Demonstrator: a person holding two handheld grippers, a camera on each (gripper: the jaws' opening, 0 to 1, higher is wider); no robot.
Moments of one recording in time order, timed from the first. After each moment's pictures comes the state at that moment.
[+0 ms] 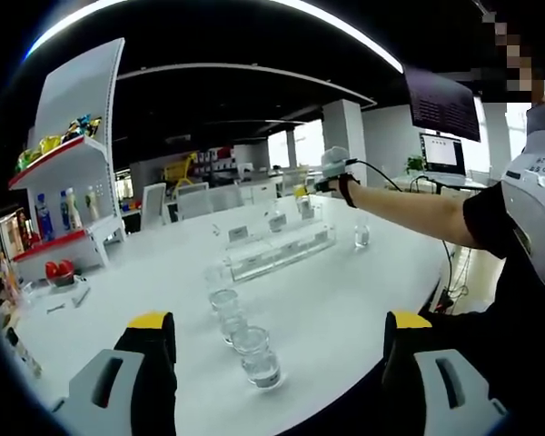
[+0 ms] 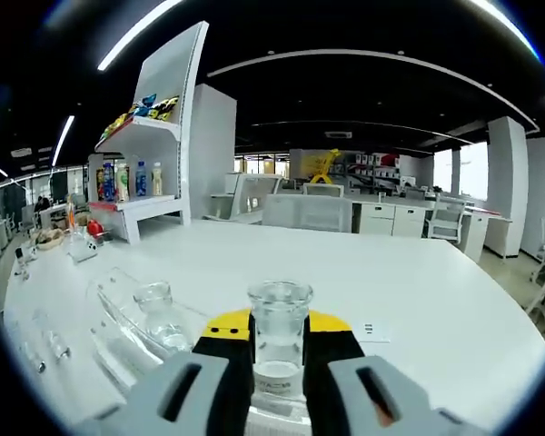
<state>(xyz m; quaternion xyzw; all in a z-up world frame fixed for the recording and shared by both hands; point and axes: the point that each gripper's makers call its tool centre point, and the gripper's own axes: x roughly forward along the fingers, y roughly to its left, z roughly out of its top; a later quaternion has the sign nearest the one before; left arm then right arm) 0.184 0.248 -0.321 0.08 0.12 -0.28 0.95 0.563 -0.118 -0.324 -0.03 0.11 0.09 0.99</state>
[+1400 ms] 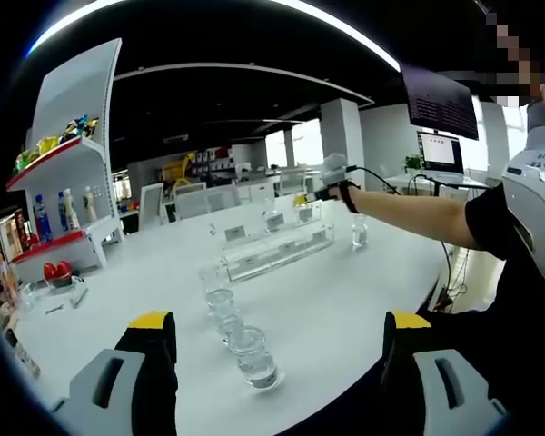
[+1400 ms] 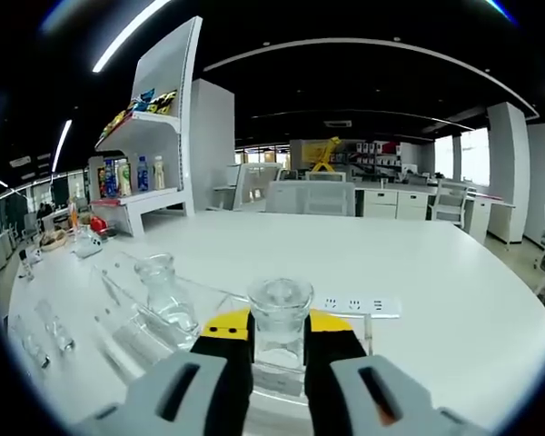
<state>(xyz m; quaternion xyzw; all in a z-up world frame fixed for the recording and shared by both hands) 0.185 0.245 -0.323 0.08 0.12 -0.28 0.95 0.550 -0.113 -0.349 -0.01 0.13 0.09 0.99</state>
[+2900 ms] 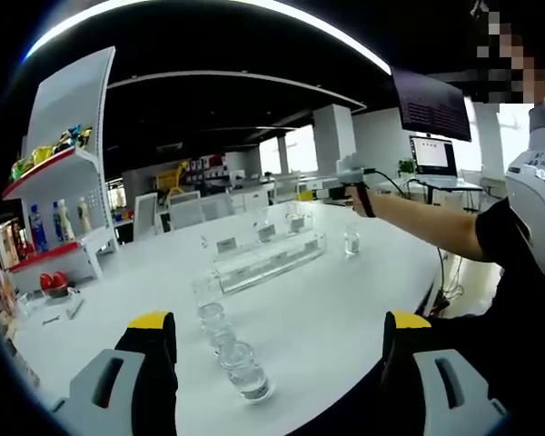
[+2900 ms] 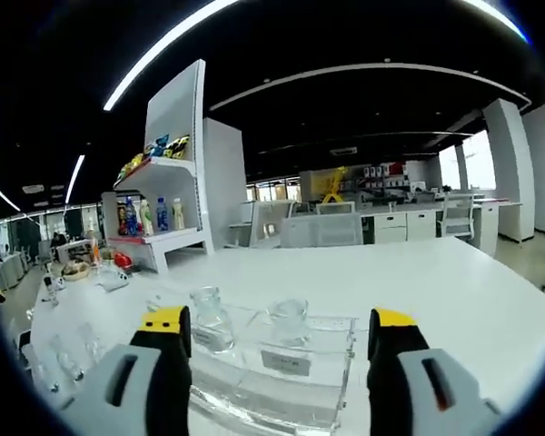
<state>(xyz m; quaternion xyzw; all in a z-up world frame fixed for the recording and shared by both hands) 0.181 0.228 -0.311 0.09 0.10 -0.30 0.95 0.482 -0.121 -0.299 0.04 0.05 0.13 0.99</state>
